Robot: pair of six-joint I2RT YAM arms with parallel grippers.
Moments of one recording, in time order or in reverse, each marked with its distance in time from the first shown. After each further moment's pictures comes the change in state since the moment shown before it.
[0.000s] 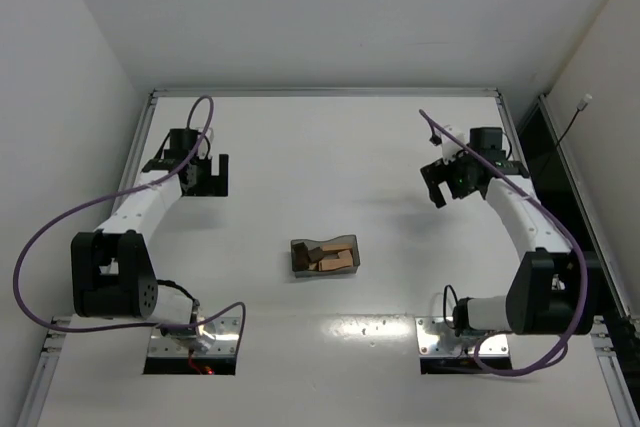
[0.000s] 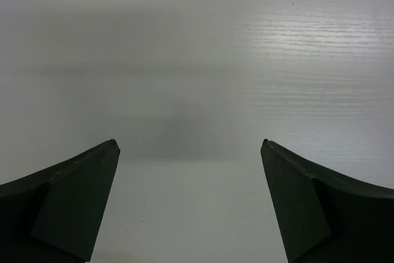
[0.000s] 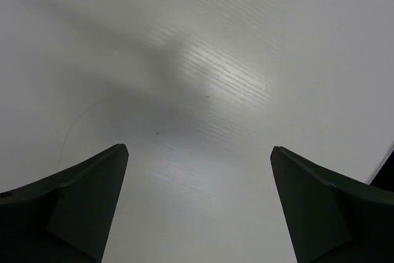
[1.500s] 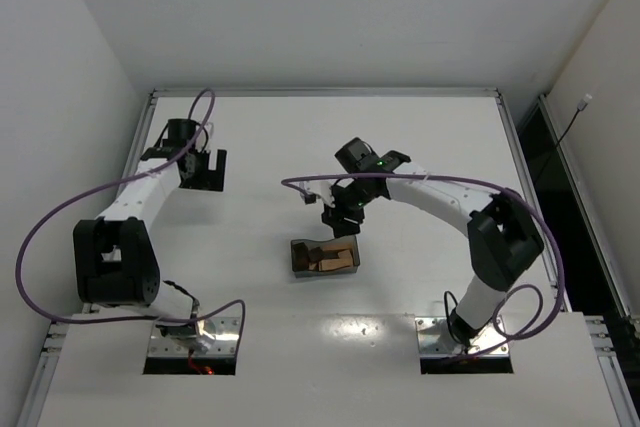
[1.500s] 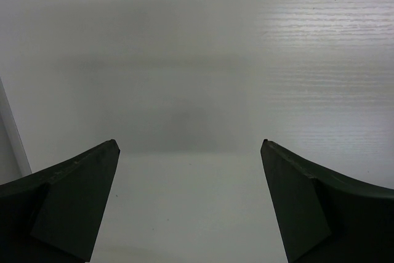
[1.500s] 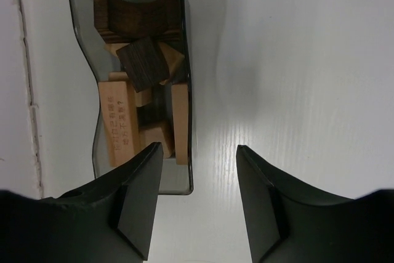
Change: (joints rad) left arm 0.014 0.065 0.097 -0.064 -0.022 0.082; right arm 0.715 0.346 0.289 -0.164 -0.363 -0.337
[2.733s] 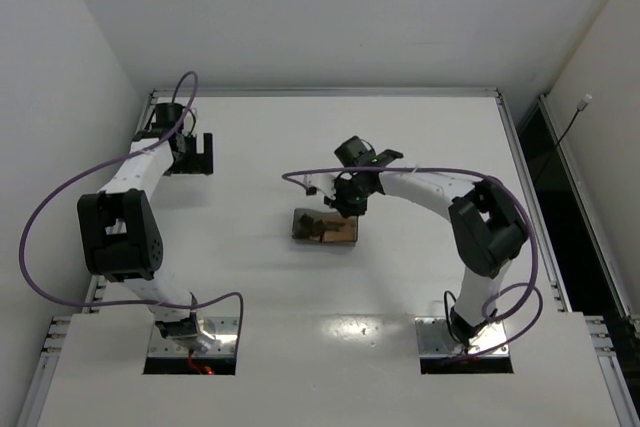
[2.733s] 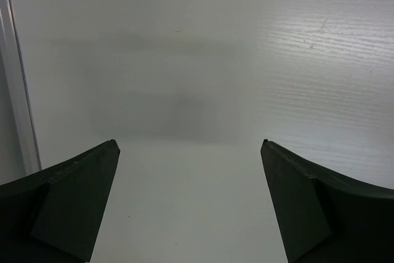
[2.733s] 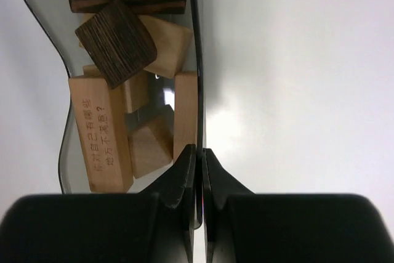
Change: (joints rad) left arm 0.097 0.180 0.183 -0.010 -0.006 -0.028; right arm -0.037 0.138 0.013 0.074 0.192 0.022
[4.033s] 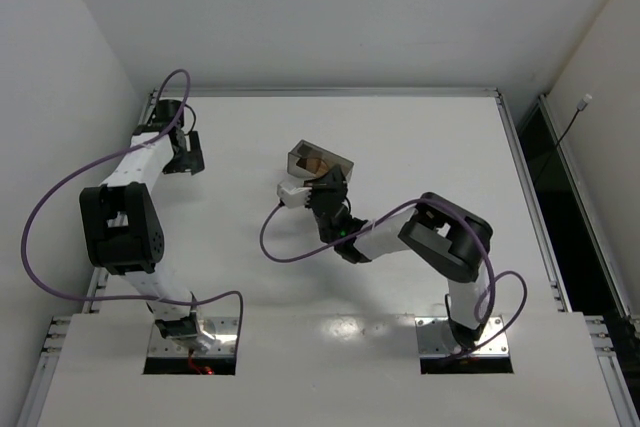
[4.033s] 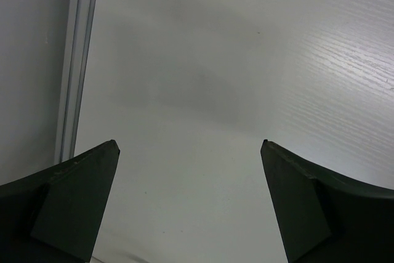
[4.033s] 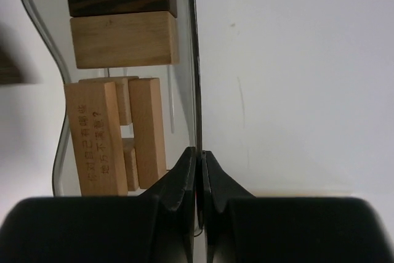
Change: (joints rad) left arm 0.003 0.051 0.063 -0.077 -0.261 -0.176; right arm 0.312 0.124 -0.404 1.627 1.183 -0.501
